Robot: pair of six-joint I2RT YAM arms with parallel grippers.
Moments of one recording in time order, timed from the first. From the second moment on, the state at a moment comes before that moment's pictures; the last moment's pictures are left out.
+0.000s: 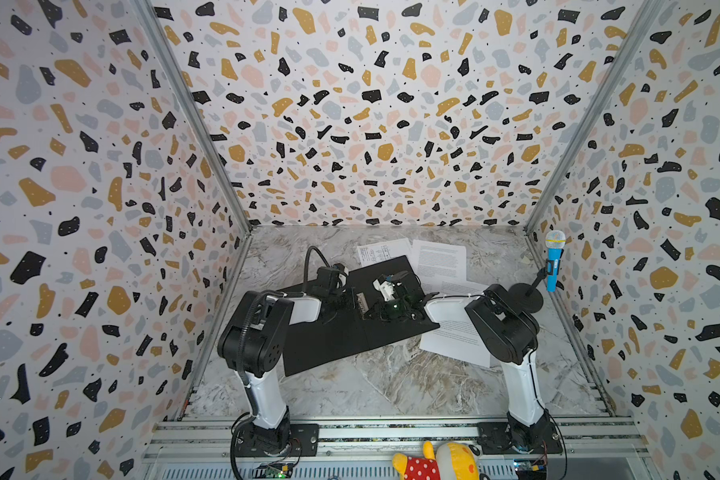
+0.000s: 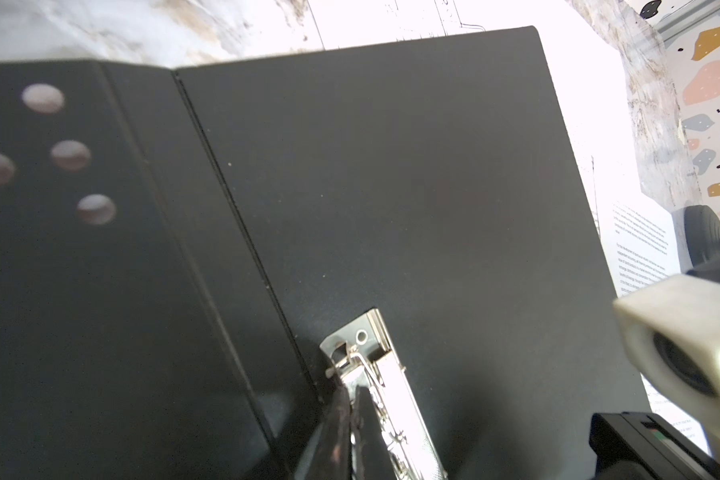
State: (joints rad) left arm -0.31 1.84 0.89 0.13 0.32 -0.41; right arm 0.71 2.10 1.21 0.15 -0.57 0.71
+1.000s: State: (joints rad) left arm -0.31 1.84 0.94 0.04 0.35 -0.39; right arm 0.57 1.78 0.90 0.18 -0.50 0.60
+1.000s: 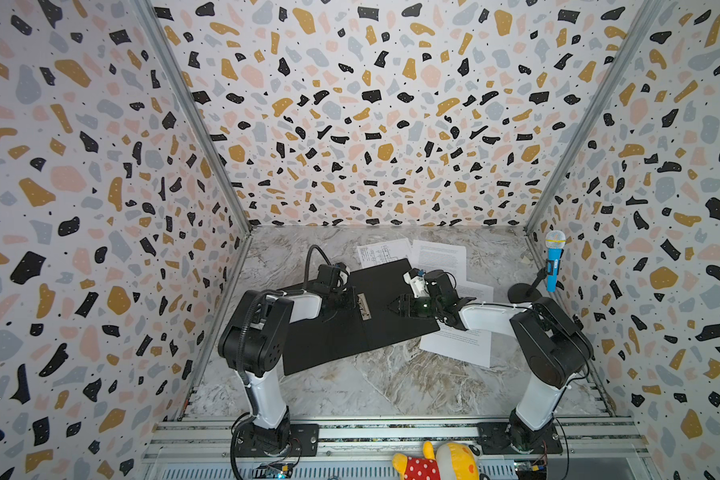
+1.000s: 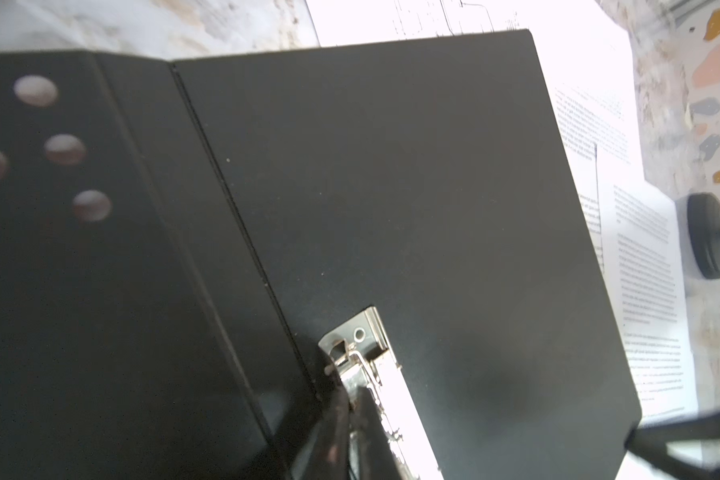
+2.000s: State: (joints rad) left arm -0.38 1.43 0.59 0.25 0.48 -0.86; right arm 0.50 1.69 0.77 0.17 -0.47 0.58
